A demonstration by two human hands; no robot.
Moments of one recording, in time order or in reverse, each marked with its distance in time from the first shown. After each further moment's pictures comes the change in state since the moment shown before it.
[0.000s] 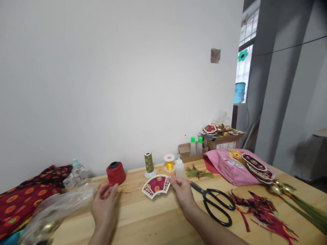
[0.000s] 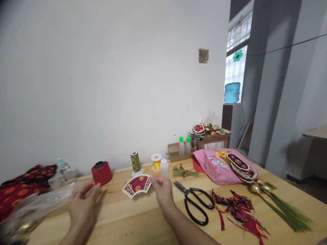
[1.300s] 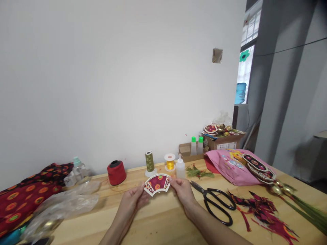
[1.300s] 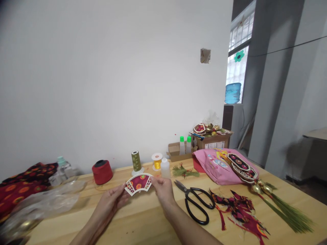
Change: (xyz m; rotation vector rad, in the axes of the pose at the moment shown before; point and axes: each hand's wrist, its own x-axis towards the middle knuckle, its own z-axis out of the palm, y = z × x) left_hand -0.051 0.016 0.031 -0.091 -0.809 -0.518; right_hand 0.000 -0.002 -0.001 -0.043 0.036 0.099
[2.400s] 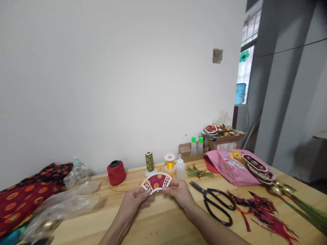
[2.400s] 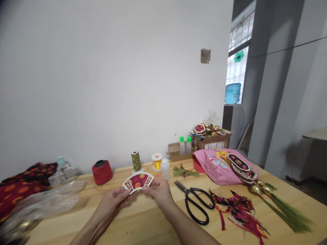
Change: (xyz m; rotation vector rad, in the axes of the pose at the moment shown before) left_hand -0.001 -0.002 0.000 0.156 0.030 0.012; right_hand 0.001 0.009 0.002 -0.005 -0.190 0.028
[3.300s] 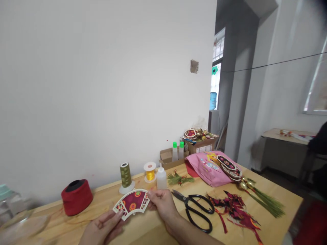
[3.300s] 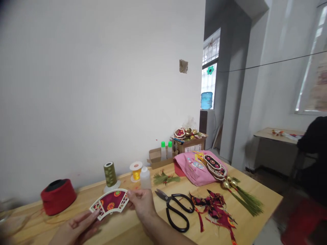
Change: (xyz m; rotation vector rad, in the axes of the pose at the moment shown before) left_hand 0.016 -0.004 -0.010 -0.136 0.042 -0.167; right_hand 0.013 0.007 -0.005 0.067 0.141 -0.058
